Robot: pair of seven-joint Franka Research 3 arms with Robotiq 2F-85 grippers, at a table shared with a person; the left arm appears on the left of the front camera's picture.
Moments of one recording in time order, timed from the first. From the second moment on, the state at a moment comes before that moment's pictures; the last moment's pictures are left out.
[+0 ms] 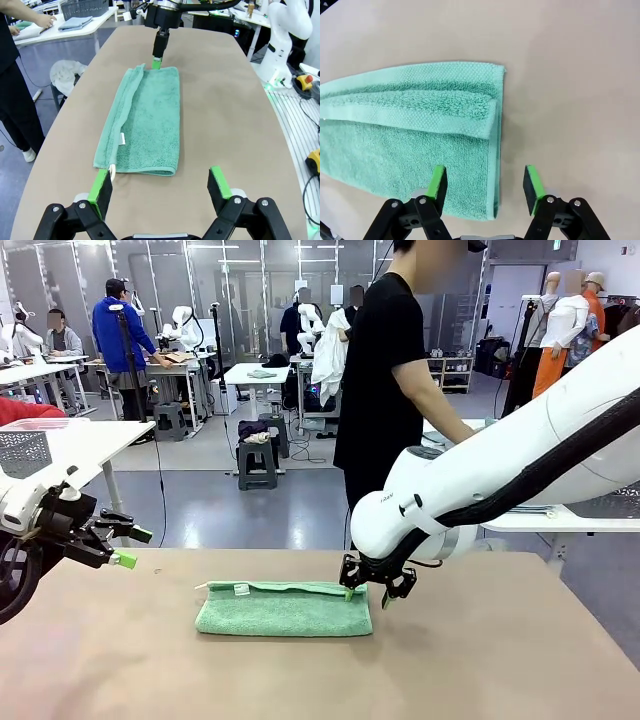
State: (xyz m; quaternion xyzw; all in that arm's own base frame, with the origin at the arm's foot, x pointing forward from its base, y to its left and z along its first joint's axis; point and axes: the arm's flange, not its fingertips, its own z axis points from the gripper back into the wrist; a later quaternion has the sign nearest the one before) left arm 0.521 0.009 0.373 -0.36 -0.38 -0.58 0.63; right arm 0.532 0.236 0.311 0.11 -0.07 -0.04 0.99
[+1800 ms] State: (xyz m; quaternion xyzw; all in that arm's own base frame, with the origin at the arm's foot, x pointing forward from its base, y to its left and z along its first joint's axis) left arm 0.521 0.009 0.373 -0.36 -0.38 -0.58 0.63; right arm 0.535 0.252 0.292 0.07 -0.07 -0.03 0.99
